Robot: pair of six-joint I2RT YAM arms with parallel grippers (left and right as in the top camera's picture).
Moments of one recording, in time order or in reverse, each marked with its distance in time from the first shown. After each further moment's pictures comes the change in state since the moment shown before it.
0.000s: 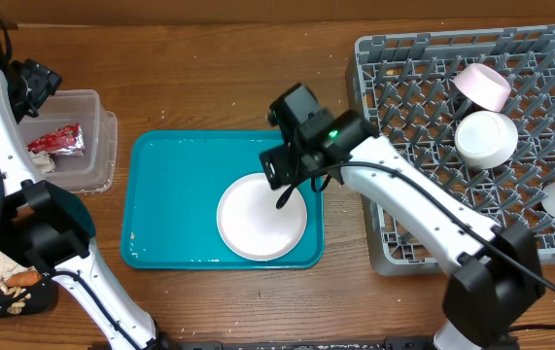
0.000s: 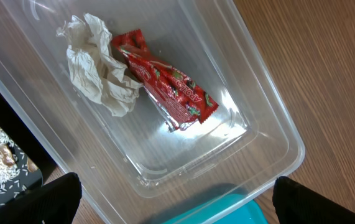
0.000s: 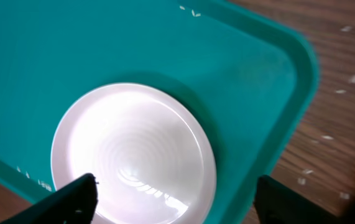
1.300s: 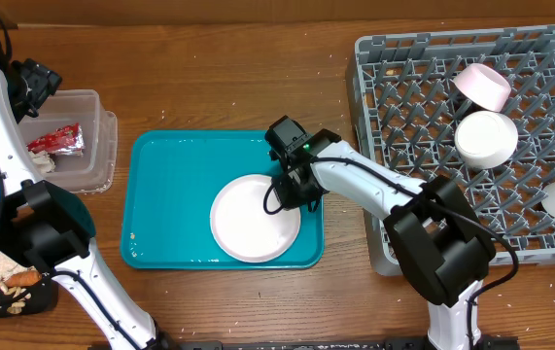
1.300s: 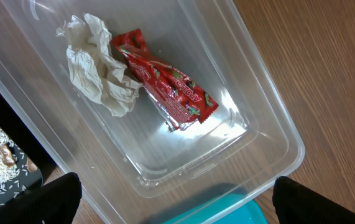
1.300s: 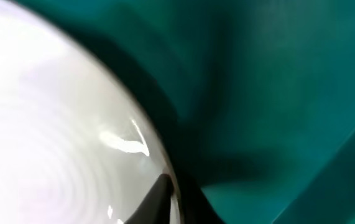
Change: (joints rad) left arm 0.000 0.000 0.000 0.000 0.000 0.000; right arm 0.000 0.233 -0.079 0.032 -0.036 0.013
